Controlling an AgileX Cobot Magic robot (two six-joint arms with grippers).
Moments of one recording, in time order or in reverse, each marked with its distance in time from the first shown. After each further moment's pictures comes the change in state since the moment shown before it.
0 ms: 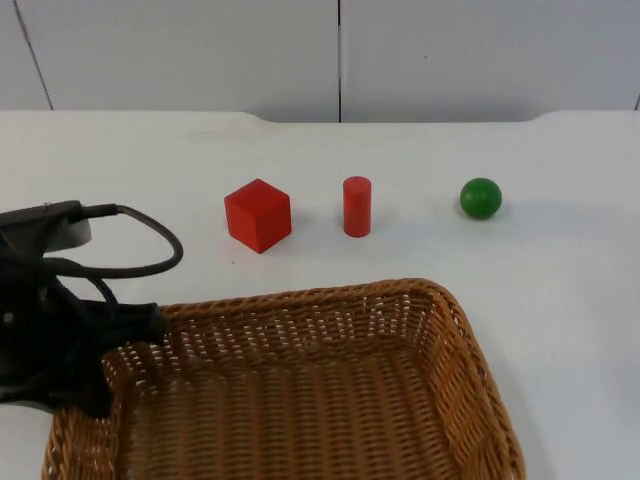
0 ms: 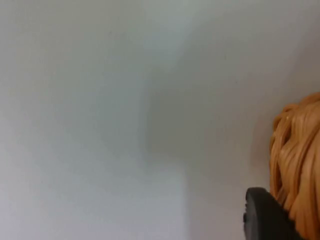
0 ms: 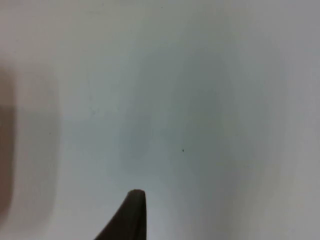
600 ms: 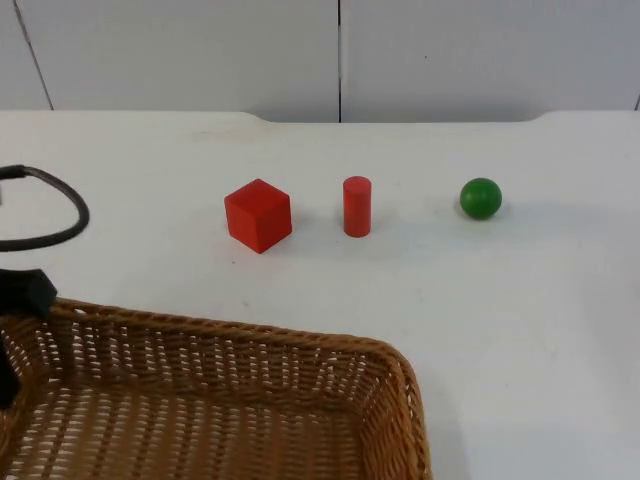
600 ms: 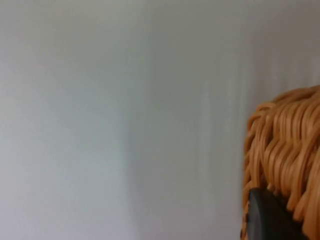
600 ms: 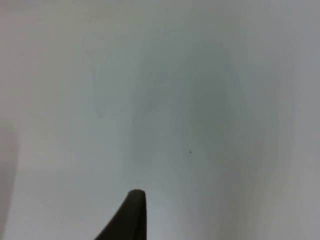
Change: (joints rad) right arm 0.000 0.000 0.000 0.028 -0.006 -0.003; left arm 0.241 -0.174 -0.034 -0.019 0.354 0.295
